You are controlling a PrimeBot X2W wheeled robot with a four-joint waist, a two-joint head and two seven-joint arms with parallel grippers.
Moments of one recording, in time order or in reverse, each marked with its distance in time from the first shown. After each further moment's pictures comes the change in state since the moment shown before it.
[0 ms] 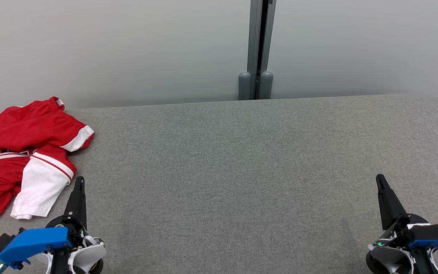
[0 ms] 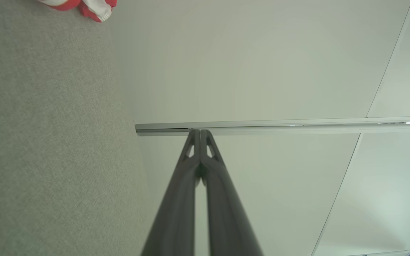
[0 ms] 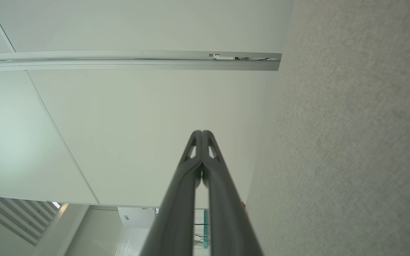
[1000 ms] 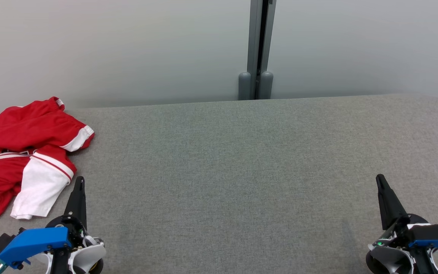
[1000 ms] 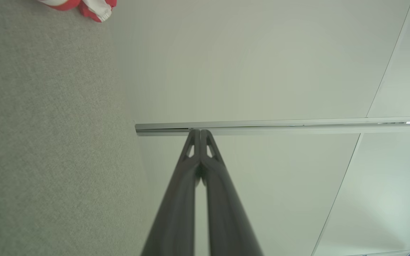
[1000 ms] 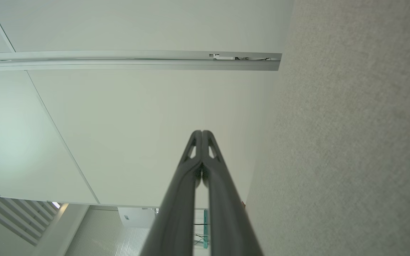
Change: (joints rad) left arm 0.000 0.000 0.000 0.000 0.000 0.000 0.000; right arm 0.000 0.000 0.000 0.000 0.000 0.000 0.000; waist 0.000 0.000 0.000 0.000
